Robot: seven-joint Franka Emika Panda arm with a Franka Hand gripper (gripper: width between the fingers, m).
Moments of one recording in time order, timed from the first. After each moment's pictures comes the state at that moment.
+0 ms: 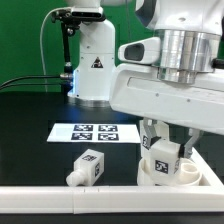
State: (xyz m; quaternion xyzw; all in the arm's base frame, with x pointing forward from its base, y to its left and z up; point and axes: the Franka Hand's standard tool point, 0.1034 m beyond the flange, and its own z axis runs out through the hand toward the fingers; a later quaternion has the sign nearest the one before) arm 0.612 0.069 0.076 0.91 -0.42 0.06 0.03
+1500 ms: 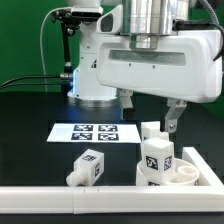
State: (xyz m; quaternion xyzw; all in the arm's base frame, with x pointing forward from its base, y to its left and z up) arm 0.614 0.040 0.118 0.88 -0.46 0.06 -0.01
